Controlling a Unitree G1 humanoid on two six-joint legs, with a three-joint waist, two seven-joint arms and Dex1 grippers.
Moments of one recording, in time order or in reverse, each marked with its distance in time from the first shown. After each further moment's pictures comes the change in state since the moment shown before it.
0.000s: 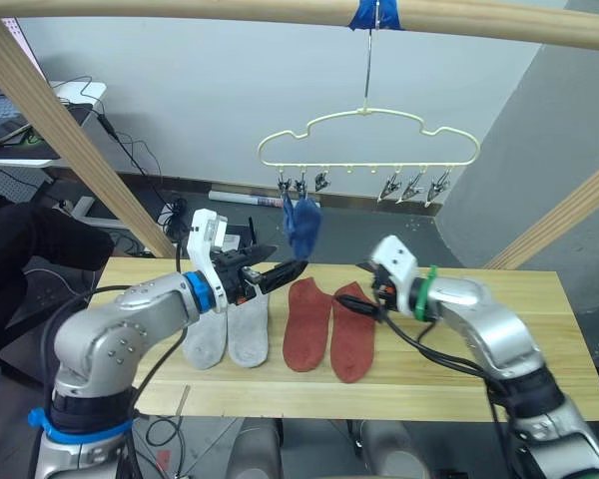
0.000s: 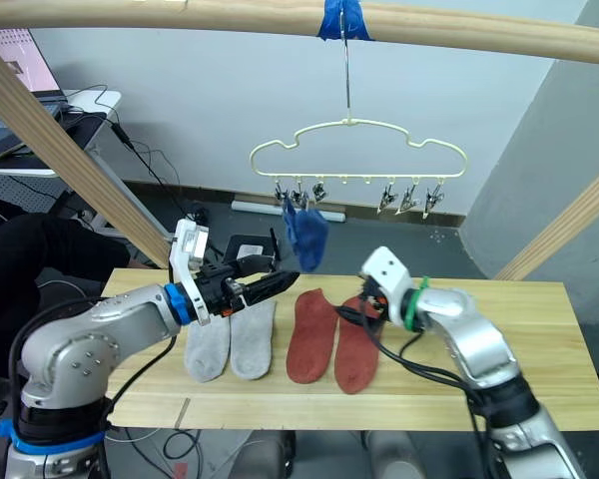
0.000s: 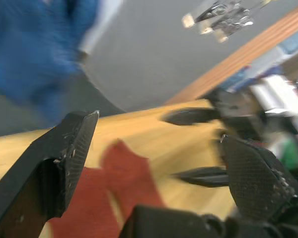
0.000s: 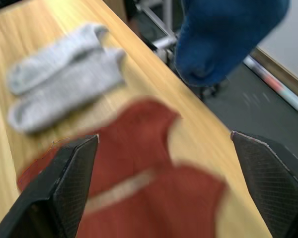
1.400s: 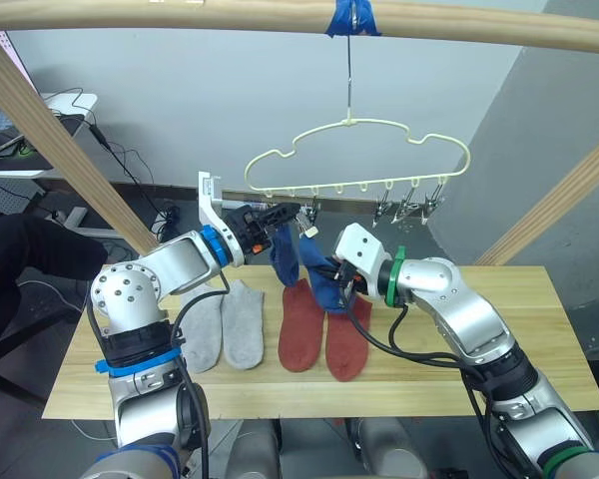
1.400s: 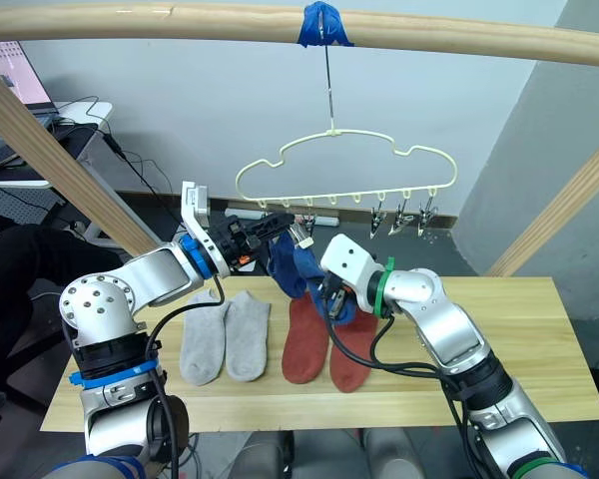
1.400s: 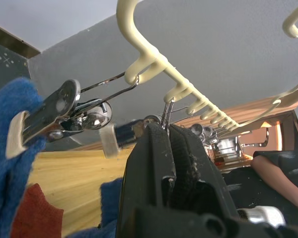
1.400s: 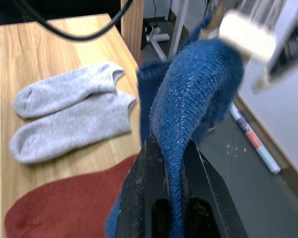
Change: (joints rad) left arm -0.362 -0.274 0.340 0.355 -0.378 0.451 0.318; right arm -0.258 0.132 0.234 0.131 -0.185 -0.136 -0.025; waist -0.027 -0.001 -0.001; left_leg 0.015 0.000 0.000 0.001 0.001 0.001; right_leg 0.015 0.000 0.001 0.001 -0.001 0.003
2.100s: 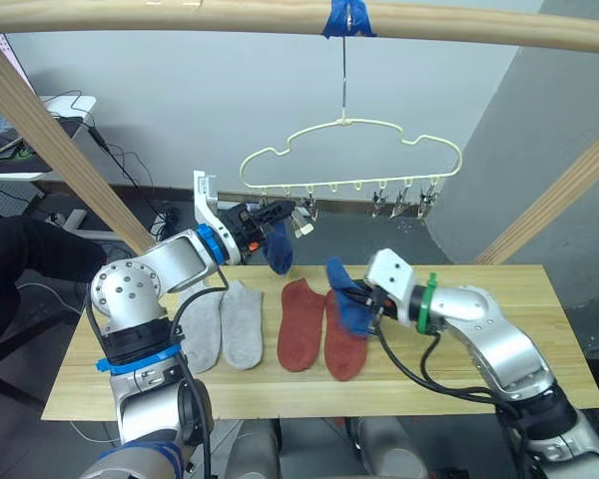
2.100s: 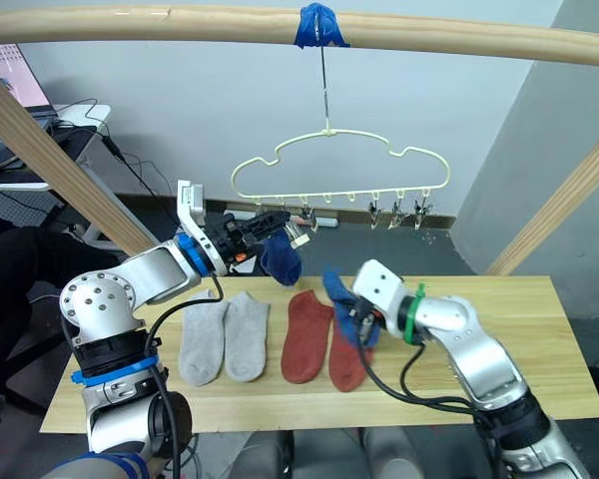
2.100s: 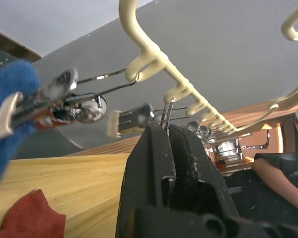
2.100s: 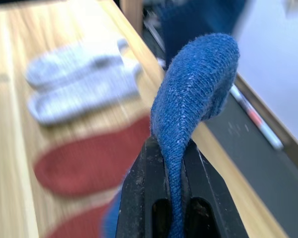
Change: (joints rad) left arm -0.032 -0.025 0.045 0.023 0.077 0.034 -0.053; right arm 0.191 -0.097 -0.048 -0.180 0.020 0.033 0.019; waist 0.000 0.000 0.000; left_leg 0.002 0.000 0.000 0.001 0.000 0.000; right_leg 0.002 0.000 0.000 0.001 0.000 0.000
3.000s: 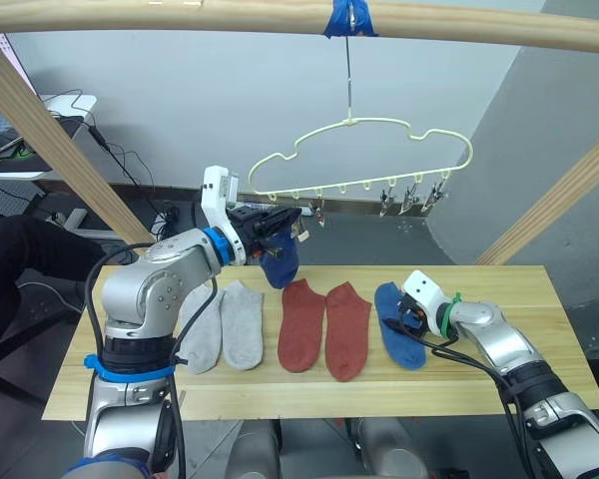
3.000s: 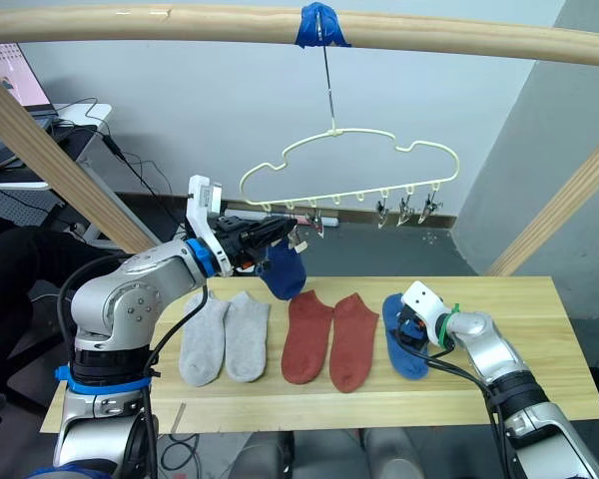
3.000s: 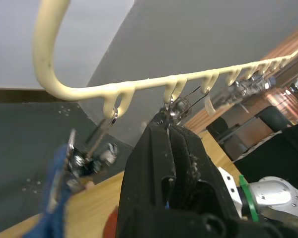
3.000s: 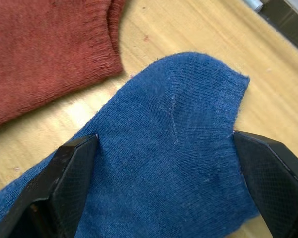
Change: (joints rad) left arm 0.103 0.171 -0.362 -0.138 0.437 -0.385 -0.364; right arm -0.020 -0.079 -0.027 0.785 -0.090 -0.342 -0.026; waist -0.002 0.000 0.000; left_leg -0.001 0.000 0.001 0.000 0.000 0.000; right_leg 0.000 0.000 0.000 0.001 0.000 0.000
